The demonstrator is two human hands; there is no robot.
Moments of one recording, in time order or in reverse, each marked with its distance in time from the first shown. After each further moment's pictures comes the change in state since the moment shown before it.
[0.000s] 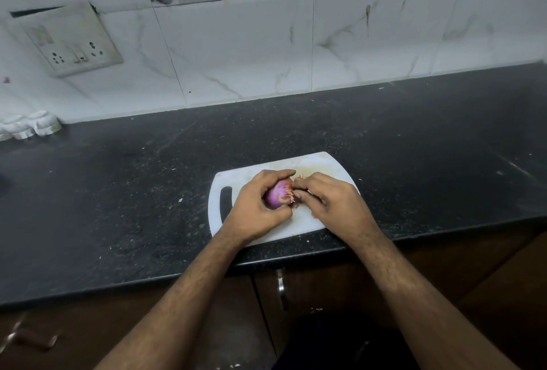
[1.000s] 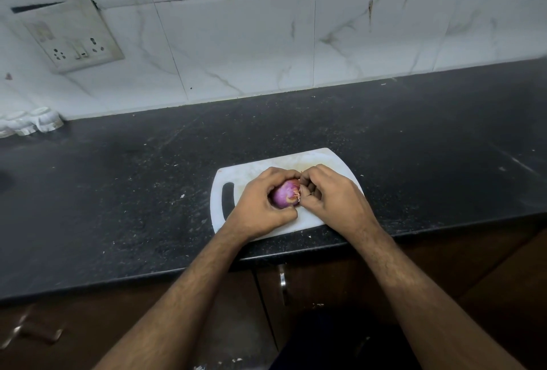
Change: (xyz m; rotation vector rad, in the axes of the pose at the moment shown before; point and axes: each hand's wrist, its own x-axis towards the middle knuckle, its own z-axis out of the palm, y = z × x) left_hand 0.000 0.005 0.001 0.029 -0.075 0.016; right_hand 0.004 -0.003 0.001 -0.050 -0.066 0.097
